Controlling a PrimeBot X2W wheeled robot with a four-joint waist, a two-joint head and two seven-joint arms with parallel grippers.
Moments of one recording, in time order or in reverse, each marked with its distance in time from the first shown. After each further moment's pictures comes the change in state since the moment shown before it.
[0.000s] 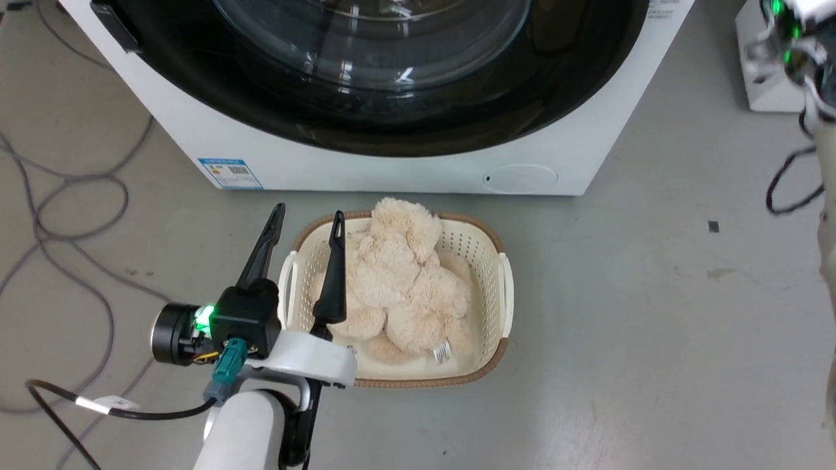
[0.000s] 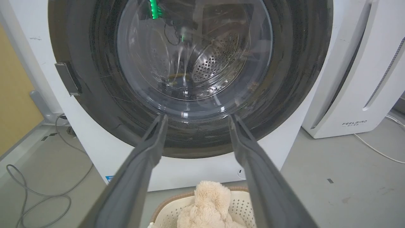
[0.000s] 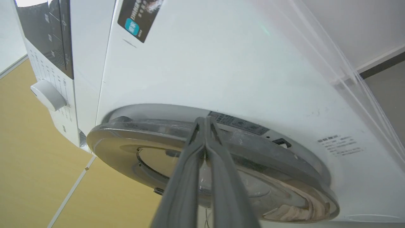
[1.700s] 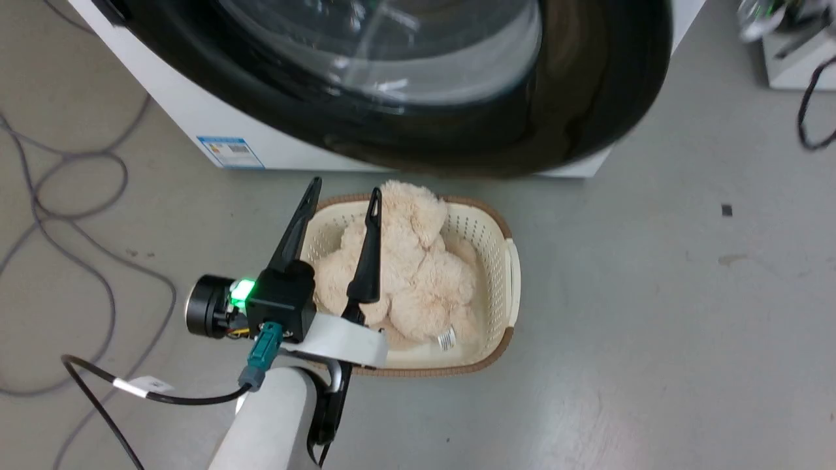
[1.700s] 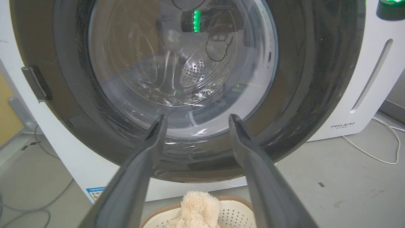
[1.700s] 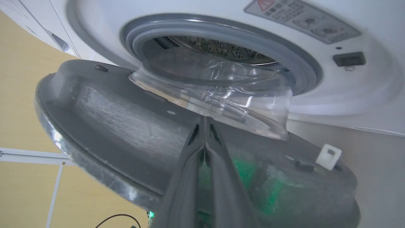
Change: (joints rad) left arm -0.099 -0.001 -0.104 0.076 -0.036 0.039 -0.070; right arm -0.294 -0.035 0.323 0.229 0.244 0.000 0.539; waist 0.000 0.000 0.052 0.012
